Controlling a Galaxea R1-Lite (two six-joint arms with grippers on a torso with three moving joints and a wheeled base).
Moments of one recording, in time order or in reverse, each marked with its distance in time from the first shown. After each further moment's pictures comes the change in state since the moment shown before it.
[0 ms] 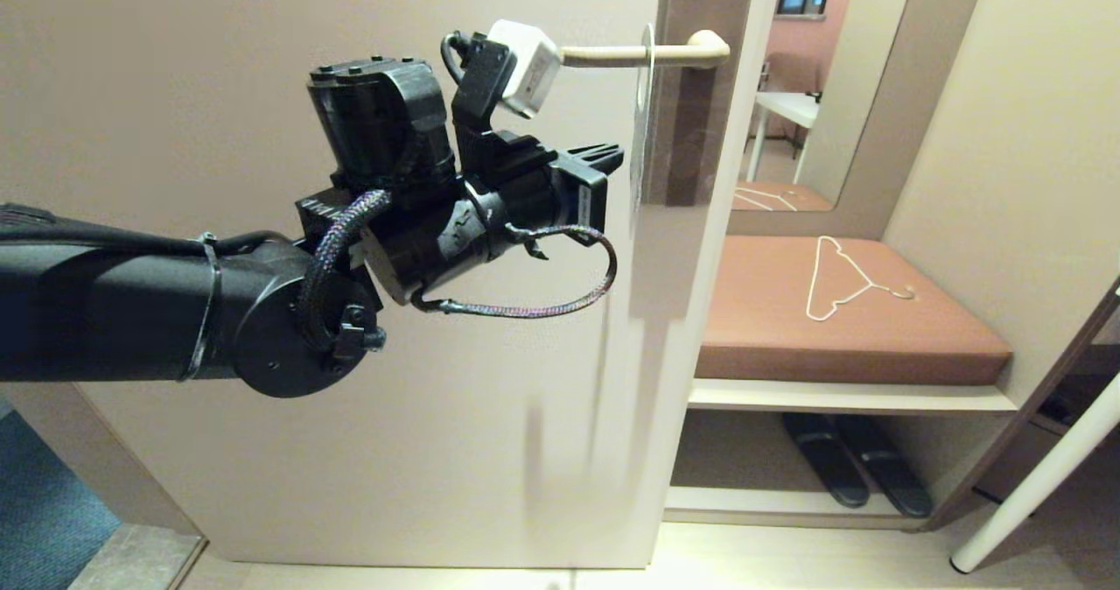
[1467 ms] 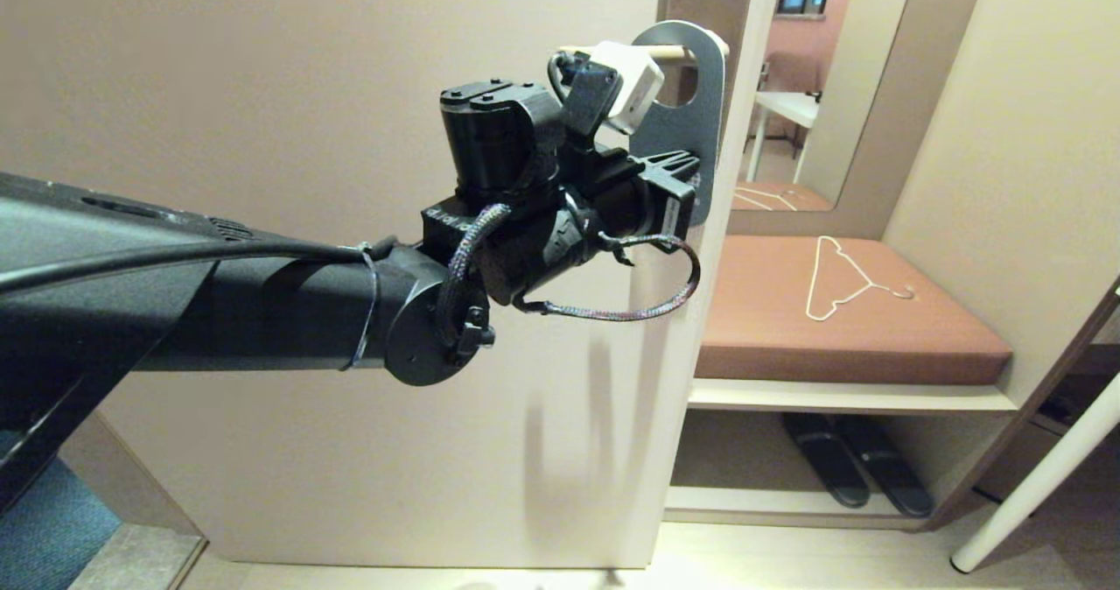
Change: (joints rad) left arm -0.080 0.172 -0.206 0.004 0.010 0.024; right arm 0.000 0.000 0.000 0.000 0.000 0.000
